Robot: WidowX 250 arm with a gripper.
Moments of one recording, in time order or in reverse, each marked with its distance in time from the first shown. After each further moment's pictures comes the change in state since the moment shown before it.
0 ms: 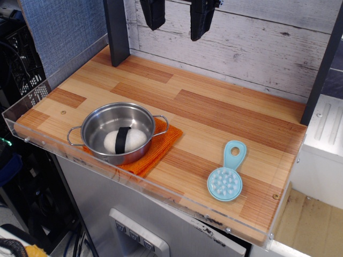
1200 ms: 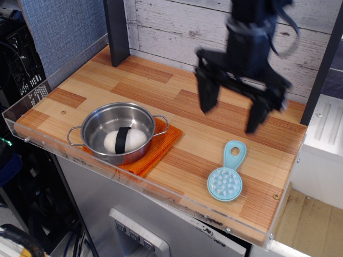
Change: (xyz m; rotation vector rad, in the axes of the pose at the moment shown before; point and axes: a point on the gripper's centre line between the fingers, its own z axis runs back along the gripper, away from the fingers) arm -0.047 -0.107 -0.072 0.003 0.078 -0.148
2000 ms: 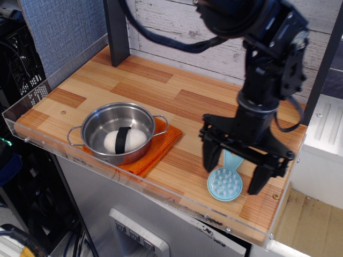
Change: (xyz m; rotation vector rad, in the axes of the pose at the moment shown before) arm -0.023 -0.009 -0.056 0.032 0.091 0.094
